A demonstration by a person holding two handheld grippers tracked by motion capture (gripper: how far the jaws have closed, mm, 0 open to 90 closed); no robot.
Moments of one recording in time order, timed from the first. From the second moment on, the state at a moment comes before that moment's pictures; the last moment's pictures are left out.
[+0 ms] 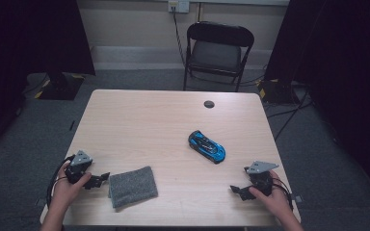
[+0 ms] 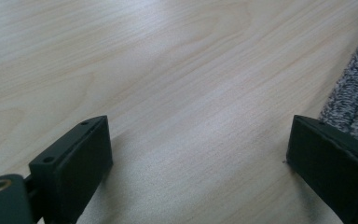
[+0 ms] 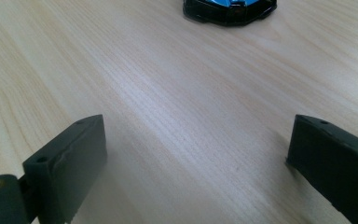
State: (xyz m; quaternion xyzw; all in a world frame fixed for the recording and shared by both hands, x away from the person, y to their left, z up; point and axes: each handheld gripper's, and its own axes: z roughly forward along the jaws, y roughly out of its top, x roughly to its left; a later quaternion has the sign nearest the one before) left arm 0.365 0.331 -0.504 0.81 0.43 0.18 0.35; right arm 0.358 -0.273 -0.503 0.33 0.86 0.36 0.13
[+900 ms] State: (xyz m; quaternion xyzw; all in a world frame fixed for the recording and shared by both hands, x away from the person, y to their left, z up) left arm 0.364 0.328 -0.504 0.81 0.44 0.18 0.34; right arm 0.418 -0.238 -0.474 0.34 0.85 0.38 0.12
